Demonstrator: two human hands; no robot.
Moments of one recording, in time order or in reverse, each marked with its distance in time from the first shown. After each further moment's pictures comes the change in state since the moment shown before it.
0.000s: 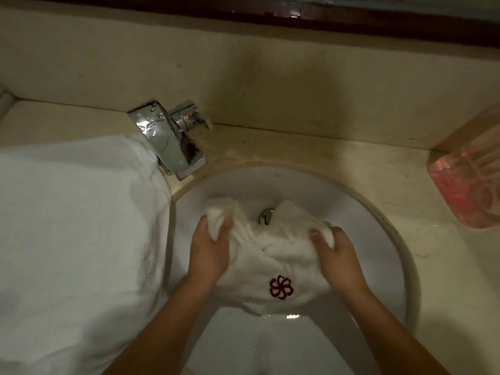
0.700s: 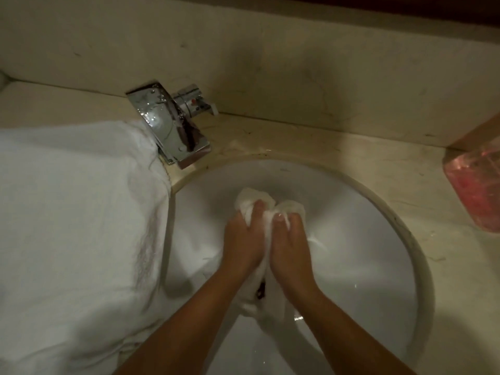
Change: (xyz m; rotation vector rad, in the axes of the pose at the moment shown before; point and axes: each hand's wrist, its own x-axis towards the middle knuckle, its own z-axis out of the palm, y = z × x) left_hand -0.005 0.020 0.050 -0.091 -0.056 0.068; right_hand -0.024 -0.039 0.080 0.161 -0.021 -0.070
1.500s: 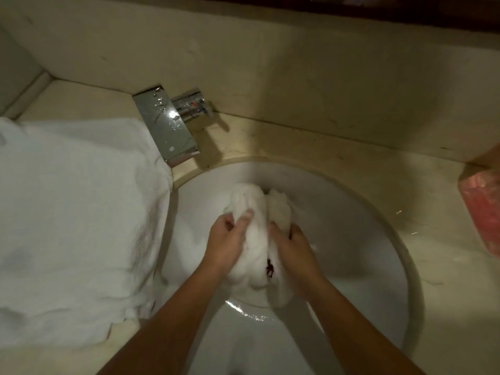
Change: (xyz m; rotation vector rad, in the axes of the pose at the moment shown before) left_hand -0.001 -0.008 -0.014 -0.064 0.017 -0.173; right_hand 0.036 0.019 -0.032 -0.017 -0.276 0.250
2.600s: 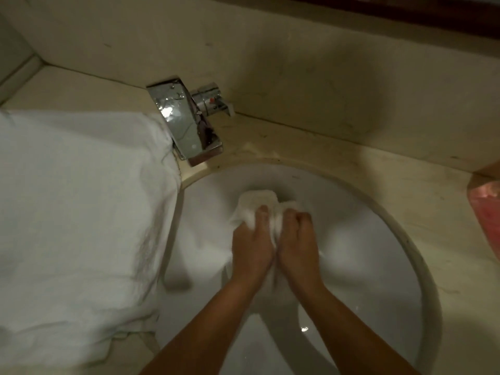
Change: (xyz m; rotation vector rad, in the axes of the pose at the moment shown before) left_hand -0.008 0.003 0.036 -0.032 0.122 0.032; right_hand -0.007 -0.019 0.028 -0.048 0.266 -0.292
